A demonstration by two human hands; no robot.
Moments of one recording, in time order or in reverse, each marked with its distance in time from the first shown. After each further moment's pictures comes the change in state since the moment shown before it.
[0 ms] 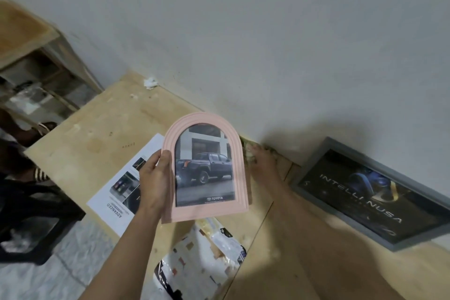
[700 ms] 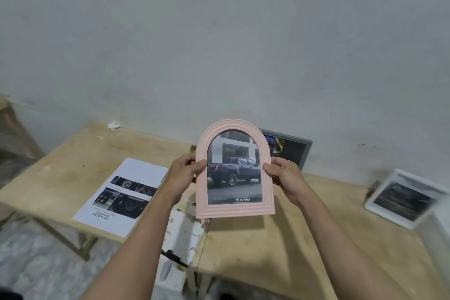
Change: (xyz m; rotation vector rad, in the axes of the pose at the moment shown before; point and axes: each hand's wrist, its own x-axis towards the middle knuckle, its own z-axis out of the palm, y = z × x) left_hand -0.207 0.055 -0.045 0.183 -0.758 0.217; right_hand -0.357 -0.061 -0.136 0.870 0.325 0.197
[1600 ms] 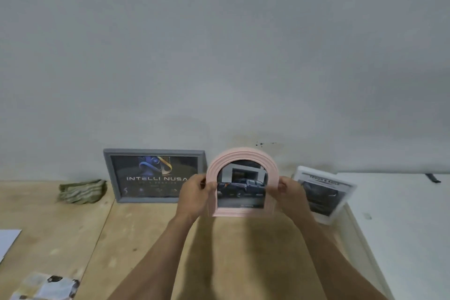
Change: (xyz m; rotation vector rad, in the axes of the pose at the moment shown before) left_hand 0.126 -0.035 0.427 0.453 -0.174 0.097; right_hand 0.068 0.088 -0.385 -0.554 0.465 -0.011
